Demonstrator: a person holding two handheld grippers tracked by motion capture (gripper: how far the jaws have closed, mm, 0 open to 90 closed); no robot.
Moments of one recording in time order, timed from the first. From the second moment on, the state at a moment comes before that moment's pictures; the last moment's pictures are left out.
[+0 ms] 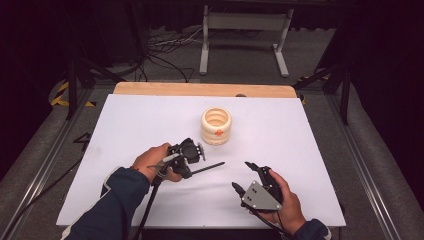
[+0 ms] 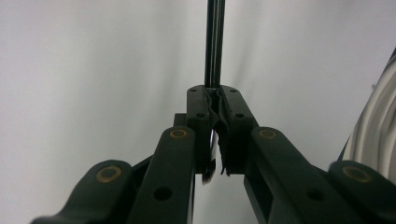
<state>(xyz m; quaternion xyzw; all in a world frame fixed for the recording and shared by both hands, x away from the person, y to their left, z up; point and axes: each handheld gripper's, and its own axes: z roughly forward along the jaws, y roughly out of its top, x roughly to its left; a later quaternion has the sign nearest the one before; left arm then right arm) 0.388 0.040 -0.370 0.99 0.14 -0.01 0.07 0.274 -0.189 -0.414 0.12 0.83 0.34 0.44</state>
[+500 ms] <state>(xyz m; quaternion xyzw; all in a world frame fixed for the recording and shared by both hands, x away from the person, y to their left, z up) 0.387 0.016 -0.371 0.99 0.13 0.00 0.06 0.281 -0.130 -0.434 0.02 0.84 0.26 0.48</state>
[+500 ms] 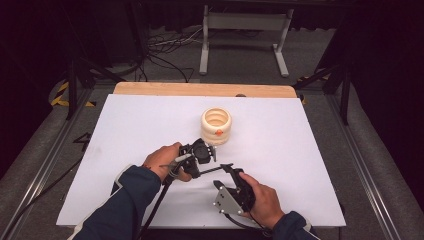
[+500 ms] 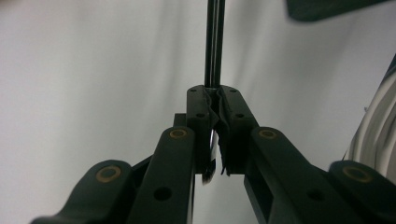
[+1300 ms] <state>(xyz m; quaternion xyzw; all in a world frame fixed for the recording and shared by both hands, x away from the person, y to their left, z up) 0.377 -0.001 -0.373 0.99 0.09 0.00 0.06 0.283 -0.100 -0.461 -0.03 0.85 0.15 0.51</state>
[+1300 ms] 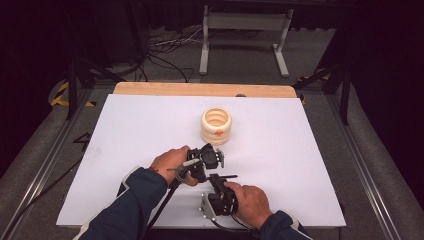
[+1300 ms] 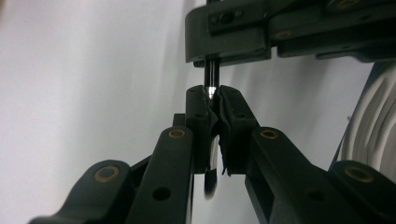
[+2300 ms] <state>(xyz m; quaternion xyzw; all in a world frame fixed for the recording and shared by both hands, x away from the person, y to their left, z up) 0.338 0.147 -0.388 0.89 0.18 0.22 0.36 0.296 -0.136 -0.434 0.06 0.86 0.22 0.46</state>
